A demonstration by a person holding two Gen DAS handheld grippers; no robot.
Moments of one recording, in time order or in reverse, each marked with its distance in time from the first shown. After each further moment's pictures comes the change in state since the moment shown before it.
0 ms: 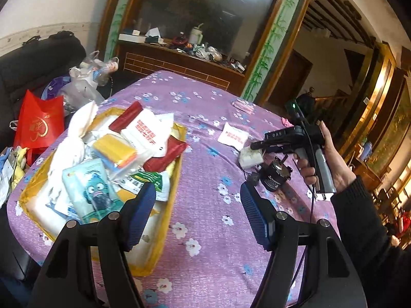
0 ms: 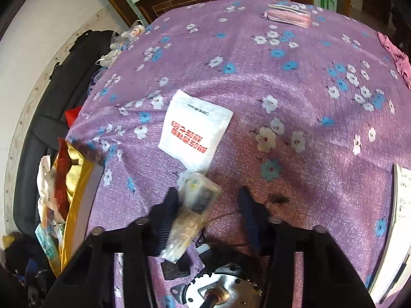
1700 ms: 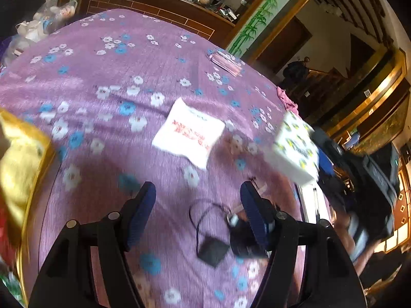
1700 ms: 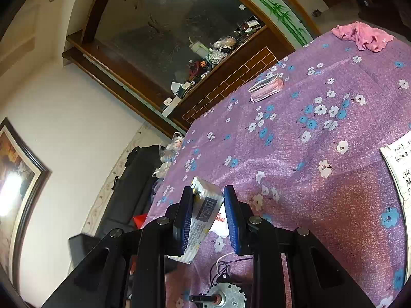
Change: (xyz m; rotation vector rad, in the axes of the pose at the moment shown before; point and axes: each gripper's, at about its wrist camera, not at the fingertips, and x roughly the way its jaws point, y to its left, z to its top) left arm 0.256 -0.073 0.081 -0.096 0.316 -0.136; right arm -0.068 -0.118 -0.077 0.305 -0.572 0.404
